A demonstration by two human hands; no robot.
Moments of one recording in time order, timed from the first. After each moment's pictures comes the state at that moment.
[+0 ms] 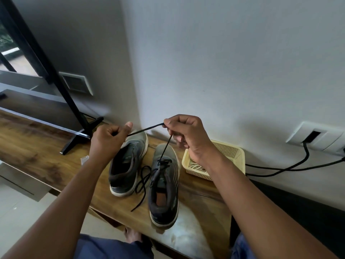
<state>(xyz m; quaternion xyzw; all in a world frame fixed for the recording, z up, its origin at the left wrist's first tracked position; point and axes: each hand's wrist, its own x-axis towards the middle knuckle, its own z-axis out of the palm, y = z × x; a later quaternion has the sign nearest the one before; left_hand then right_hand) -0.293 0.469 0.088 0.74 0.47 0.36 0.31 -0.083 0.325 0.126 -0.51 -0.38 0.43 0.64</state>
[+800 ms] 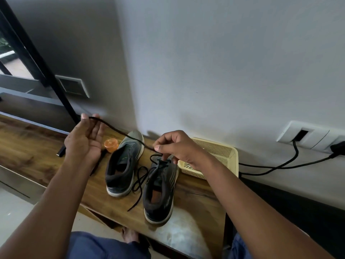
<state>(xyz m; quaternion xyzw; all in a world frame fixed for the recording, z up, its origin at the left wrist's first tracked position) -0.311 0.471 0.116 0.26 0.29 0.58 0.72 -0.085 0.313 0.111 -0.63 -0.47 0.43 0.44</state>
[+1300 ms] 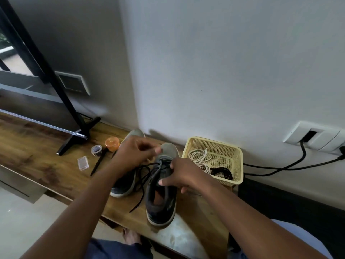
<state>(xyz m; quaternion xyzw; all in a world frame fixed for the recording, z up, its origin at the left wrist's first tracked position) -0.261 0.431 0.080 0.78 0.32 0.21 0.50 -0.105 0.302 0.067 -0.79 -0.48 0.35 0.14</state>
